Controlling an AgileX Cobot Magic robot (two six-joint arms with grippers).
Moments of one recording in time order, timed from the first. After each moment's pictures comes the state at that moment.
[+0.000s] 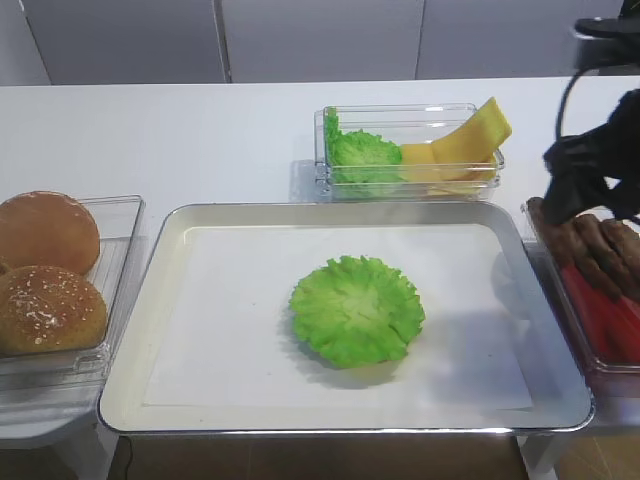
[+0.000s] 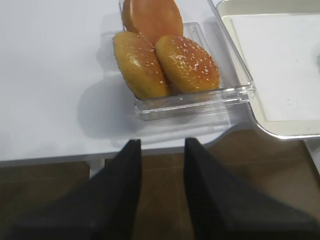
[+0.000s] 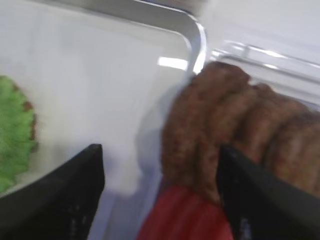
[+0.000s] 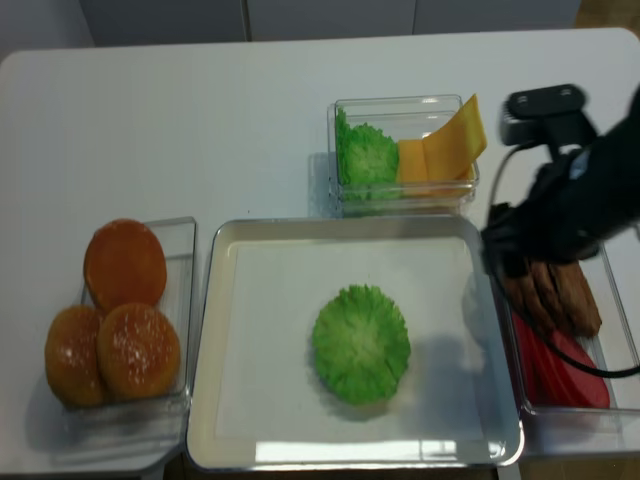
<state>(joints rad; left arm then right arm) 0.00 -0.02 -0.49 -0.03 1.18 -0.07 0.20 1.40 -1.01 0.20 0.87 -0.13</state>
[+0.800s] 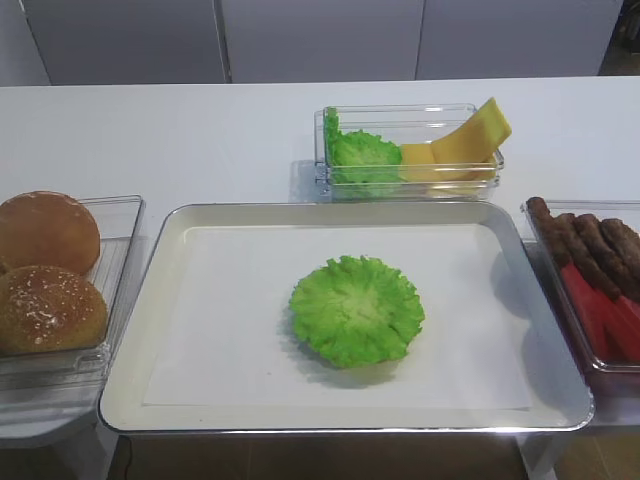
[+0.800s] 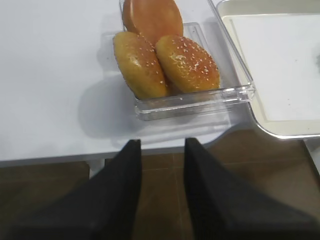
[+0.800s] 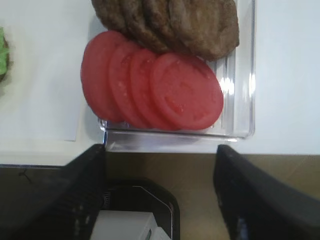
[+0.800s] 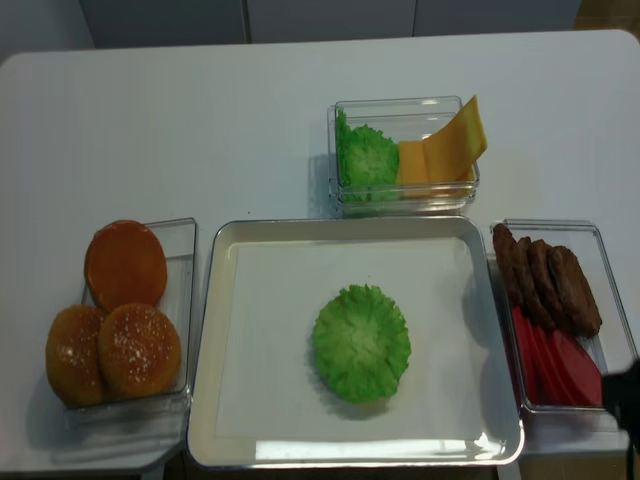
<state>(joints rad) 0.00 -0.02 -0.49 -0.03 1.18 -0.07 0.08 0.68 -0.64 0.14 1.06 0.01</state>
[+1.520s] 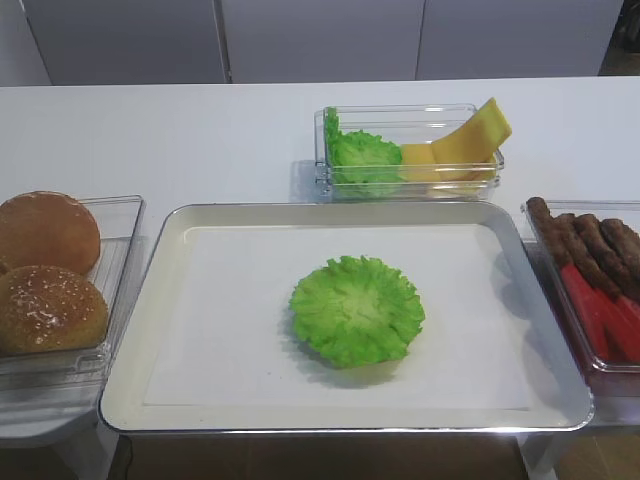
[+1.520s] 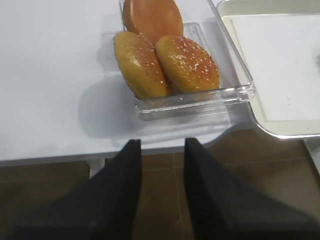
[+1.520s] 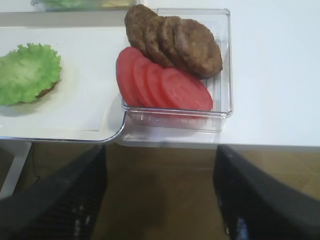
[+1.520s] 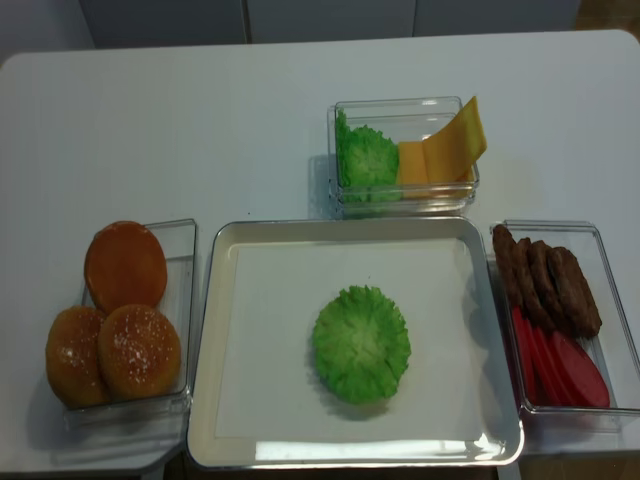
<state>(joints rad) 0.00 -0.02 -0.49 -0.03 1.18 -0.07 0.08 0.03 -0.61 0.13 1.28 0.01</state>
